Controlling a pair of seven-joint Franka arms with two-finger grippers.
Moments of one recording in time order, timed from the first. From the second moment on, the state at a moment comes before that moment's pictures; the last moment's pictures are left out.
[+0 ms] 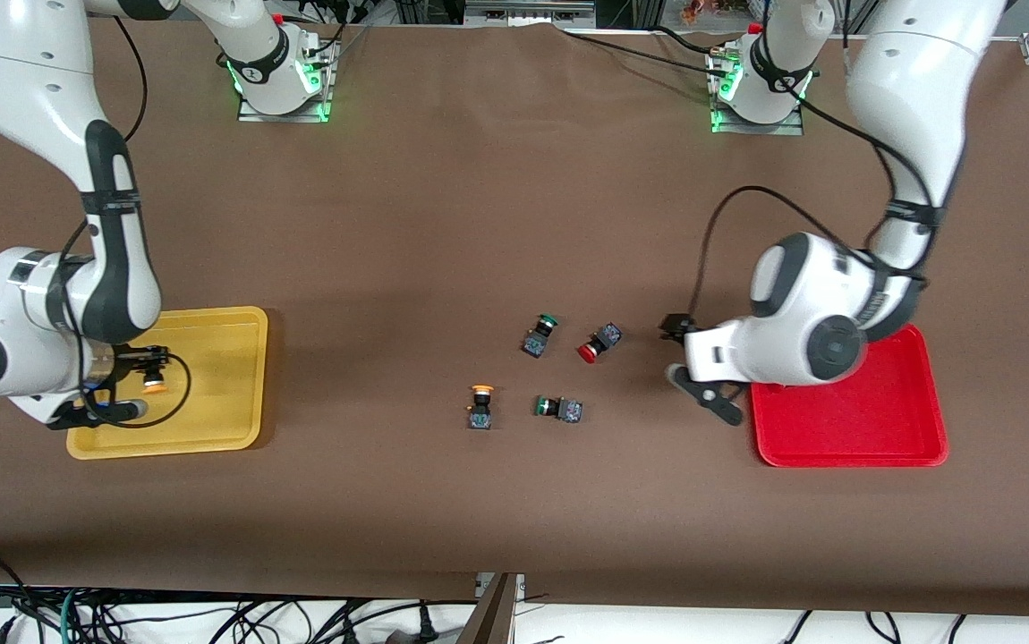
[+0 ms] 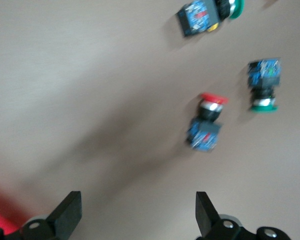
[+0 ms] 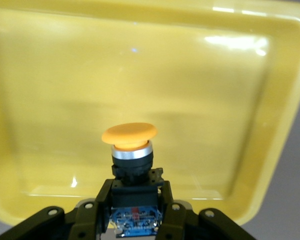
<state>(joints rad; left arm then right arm) -0.11 0.66 -0.27 -1.52 -0.09 1.99 0.26 0.13 0.68 -0.32 -1.53 0.06 1.98 -0.31</state>
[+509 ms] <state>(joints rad) -0.32 0.73 -0.27 -1.60 0.15 2.26 -0.10 0.01 0.74 -0.28 -1.59 0.06 2.16 -0.41</state>
